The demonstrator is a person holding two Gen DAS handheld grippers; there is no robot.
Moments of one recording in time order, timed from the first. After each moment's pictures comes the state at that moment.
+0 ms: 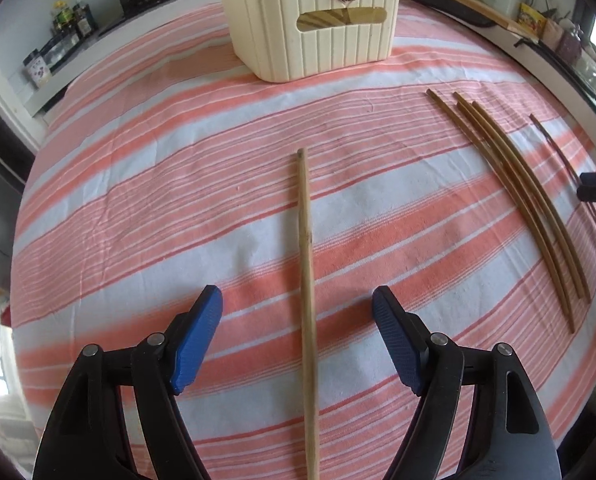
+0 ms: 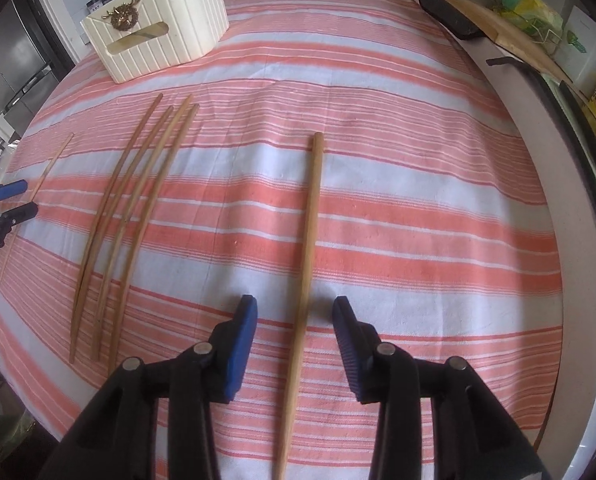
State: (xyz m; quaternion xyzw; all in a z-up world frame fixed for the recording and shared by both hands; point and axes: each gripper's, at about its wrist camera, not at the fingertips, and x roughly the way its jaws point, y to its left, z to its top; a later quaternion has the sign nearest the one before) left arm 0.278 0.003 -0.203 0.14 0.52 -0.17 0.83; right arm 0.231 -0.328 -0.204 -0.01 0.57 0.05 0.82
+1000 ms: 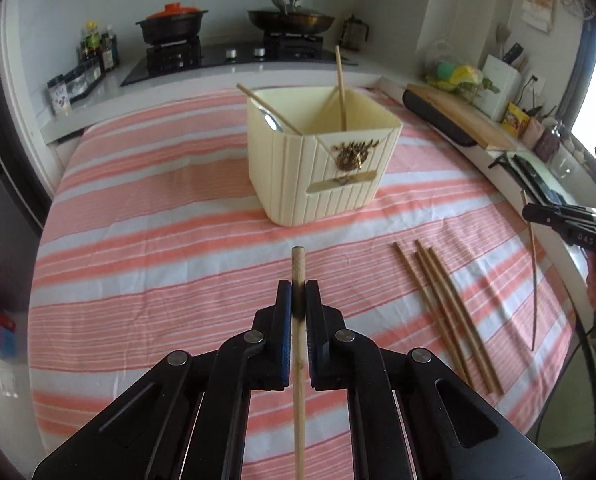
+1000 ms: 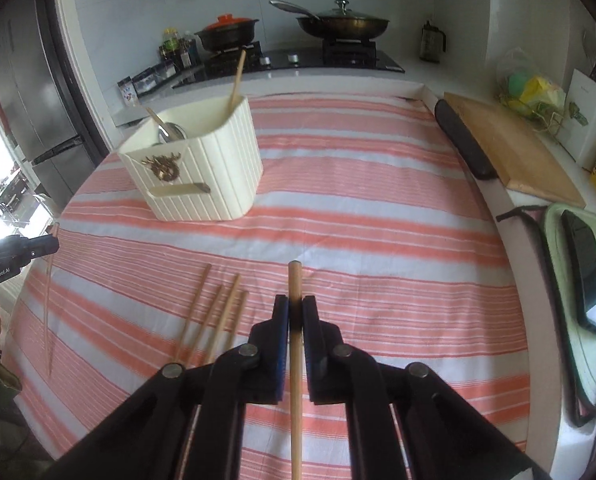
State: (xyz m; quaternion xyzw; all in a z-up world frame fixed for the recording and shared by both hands) left arm 0.288 0.029 -0.083 0.02 0.41 -0.20 0.89; right arm 0.294 -0.298 -0.098 0.01 0.42 0.09 0.90
